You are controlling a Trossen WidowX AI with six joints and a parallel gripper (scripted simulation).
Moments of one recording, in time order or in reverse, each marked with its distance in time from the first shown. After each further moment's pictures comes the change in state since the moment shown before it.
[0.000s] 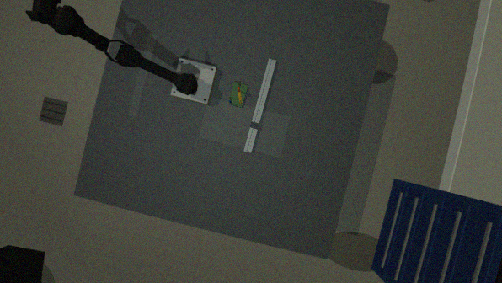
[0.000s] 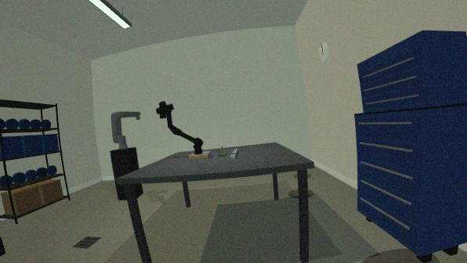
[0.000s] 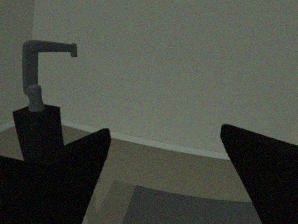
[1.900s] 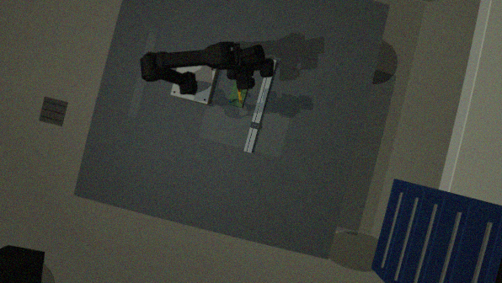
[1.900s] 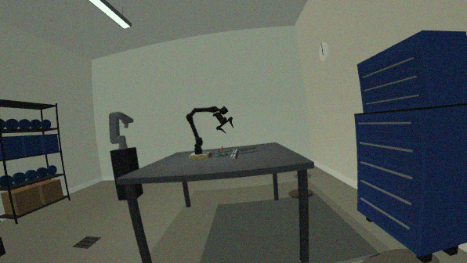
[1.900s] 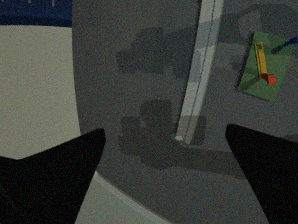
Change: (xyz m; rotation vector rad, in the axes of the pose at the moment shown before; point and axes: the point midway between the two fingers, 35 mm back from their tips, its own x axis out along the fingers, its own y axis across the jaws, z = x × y) arm -0.207 -0.574 -0.359 1.962 -0.366 -2.012
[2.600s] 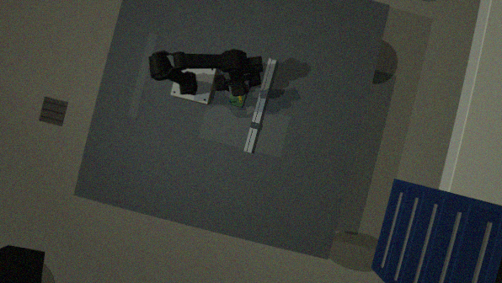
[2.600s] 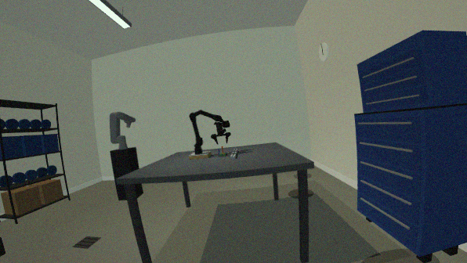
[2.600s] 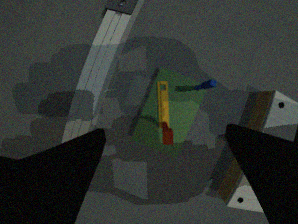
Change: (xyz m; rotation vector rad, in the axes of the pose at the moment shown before) arm 0.065 -0.120 0.029 -0.275 -0.190 -0.496
